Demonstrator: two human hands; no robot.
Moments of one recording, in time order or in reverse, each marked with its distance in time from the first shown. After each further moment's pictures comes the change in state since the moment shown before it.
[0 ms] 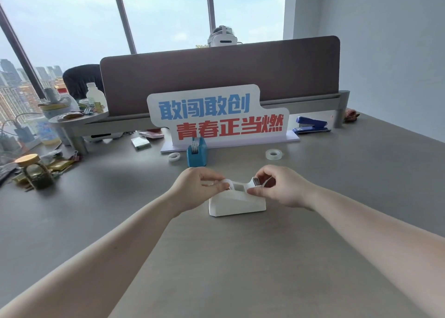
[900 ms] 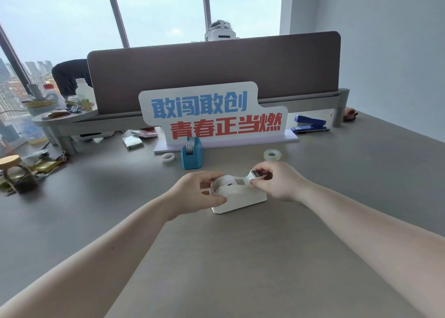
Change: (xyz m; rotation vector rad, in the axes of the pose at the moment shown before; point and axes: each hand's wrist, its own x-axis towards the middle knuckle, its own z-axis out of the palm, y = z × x) left_hand 0.020 -0.016 0.005 -0.093 -0.197 -0.013; right_hand 0.029 0.011 0.003 0.002 0.061 0.066
